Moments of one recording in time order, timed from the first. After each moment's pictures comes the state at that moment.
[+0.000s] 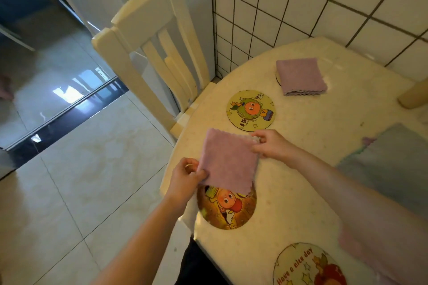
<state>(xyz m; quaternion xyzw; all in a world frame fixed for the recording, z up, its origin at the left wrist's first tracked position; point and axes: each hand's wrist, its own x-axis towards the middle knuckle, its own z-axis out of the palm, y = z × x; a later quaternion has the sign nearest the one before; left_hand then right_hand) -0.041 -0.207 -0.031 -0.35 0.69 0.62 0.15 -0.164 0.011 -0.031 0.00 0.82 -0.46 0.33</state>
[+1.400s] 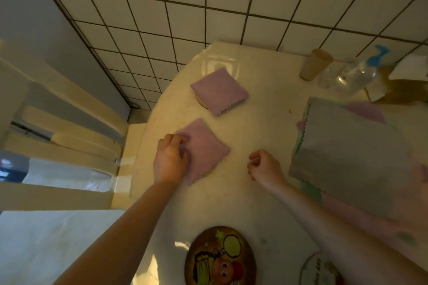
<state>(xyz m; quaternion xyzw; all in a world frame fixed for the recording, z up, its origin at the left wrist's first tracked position) -0.282 -0.154 -0.073 0.16 0.93 0.32 0.03 -0.171 0.063 -0.080 0.37 0.83 -0.41 0.08</state>
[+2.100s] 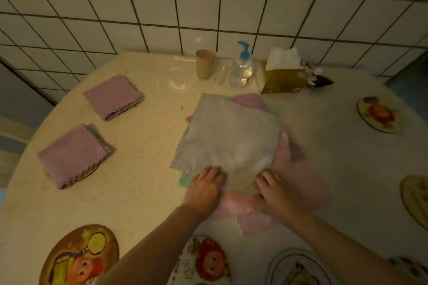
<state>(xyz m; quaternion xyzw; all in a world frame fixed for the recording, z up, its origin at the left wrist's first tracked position) -0.040 0.146 -0.087 0.50 0.85 0.10 0.10 0.091 0.337 -0.088 0.13 0.98 -0.02 0.13</state>
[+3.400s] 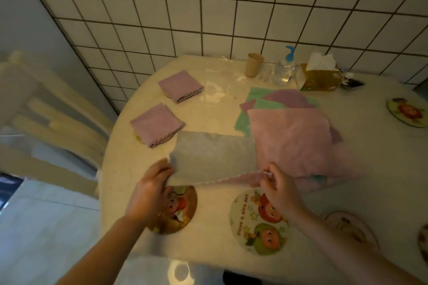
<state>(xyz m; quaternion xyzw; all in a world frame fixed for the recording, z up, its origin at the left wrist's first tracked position) -0.040 -0.172 -0.013 0.35 0.91 0.24 0.00 0.107 0.114 0.011 0.20 0.86 -0.46 -0.07</state>
